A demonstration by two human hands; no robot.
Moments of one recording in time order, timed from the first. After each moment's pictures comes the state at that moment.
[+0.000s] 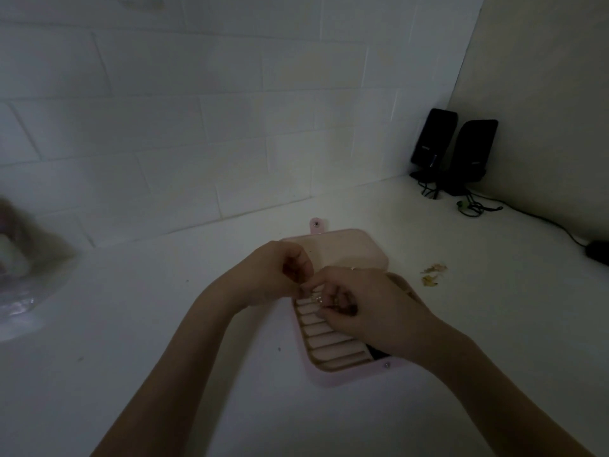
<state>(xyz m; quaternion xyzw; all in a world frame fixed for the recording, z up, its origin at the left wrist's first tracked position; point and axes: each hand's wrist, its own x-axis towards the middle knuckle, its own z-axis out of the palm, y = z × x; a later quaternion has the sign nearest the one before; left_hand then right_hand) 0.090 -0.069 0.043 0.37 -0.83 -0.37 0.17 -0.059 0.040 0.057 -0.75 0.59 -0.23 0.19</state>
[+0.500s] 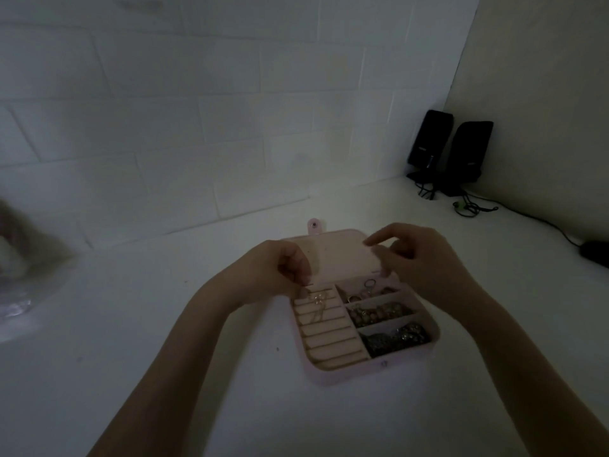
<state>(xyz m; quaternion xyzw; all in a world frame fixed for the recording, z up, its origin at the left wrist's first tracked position) 0.093 -0.070 0.043 0.35 -0.81 -0.43 0.19 -0.122 0.021 0.057 -0.62 0.67 -0.39 0.13</state>
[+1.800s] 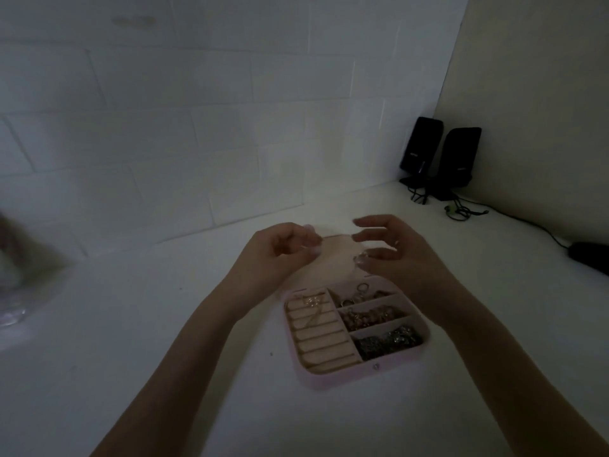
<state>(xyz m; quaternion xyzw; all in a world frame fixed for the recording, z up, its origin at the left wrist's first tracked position) 0.077 -0.054 0.052 0.34 -0.71 -0.47 0.39 -0.116 0.022 0.055 -0.54 0.56 -0.53 0.34</state>
